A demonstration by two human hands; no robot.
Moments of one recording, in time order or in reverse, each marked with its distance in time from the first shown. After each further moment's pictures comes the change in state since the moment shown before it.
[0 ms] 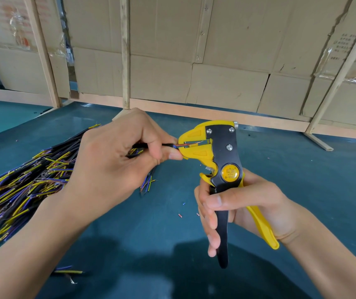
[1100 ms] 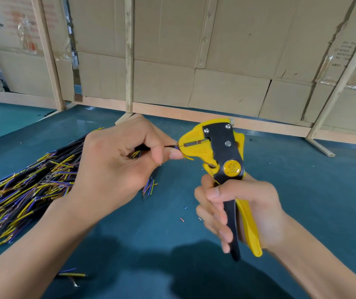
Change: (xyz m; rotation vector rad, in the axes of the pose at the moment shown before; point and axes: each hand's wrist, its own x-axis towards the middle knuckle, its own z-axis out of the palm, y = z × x) left_hand 0.002 -0.011 -0.001 -0.048 -0.011 -0.083; right_hand 0.008 0.007 0.011 0.209 0.100 -0.036
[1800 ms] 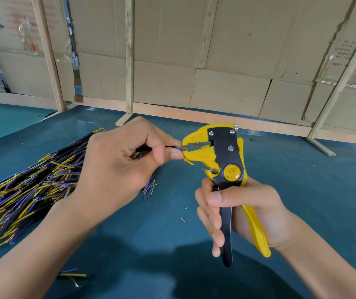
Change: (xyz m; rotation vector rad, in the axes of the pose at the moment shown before) left_hand -0.003 0.003 0.004 -0.099 0.017 0.002; right_hand -0.001 -0.002 -0.004 -0.095 -0.039 -0.023
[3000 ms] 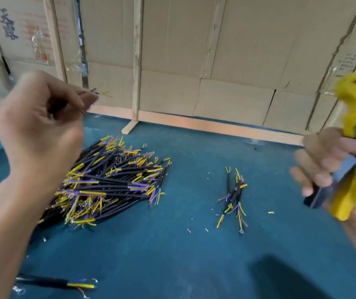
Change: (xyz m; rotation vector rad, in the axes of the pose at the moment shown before) left_hand 0.022 -0.058 -0.078 0.379 0.428 -0.081; right_hand -0.050 -0.028 -0.112 0.115 0.626 -0.159
